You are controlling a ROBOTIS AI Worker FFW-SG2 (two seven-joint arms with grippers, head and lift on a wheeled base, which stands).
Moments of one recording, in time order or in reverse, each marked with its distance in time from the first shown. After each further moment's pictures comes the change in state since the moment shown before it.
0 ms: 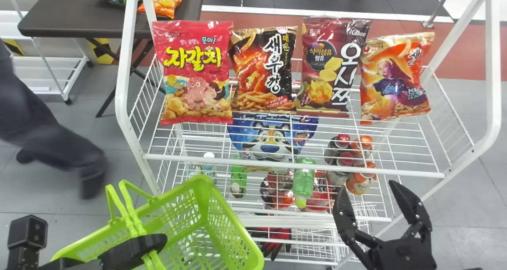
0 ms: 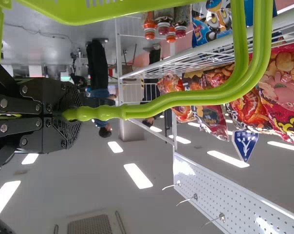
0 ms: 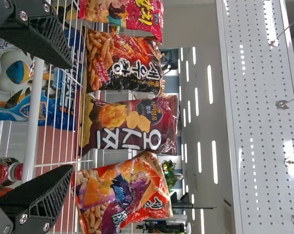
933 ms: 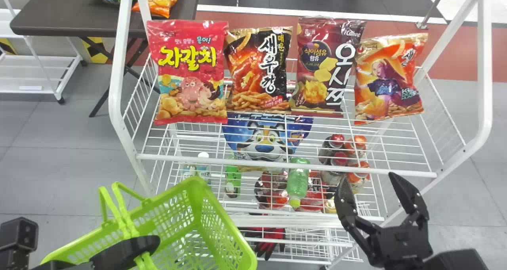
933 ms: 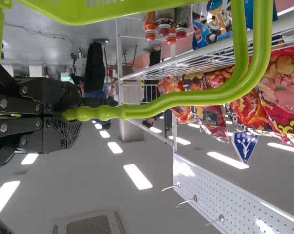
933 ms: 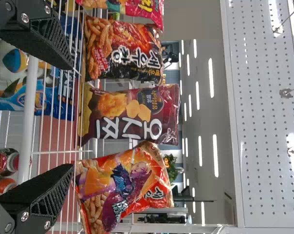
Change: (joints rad) left arm 0.002 0.000 0.000 0.005 -0.003 0.000 -0.002; right arm -0.051 0.007 -0.039 -0.004 -0.026 0.073 0.000
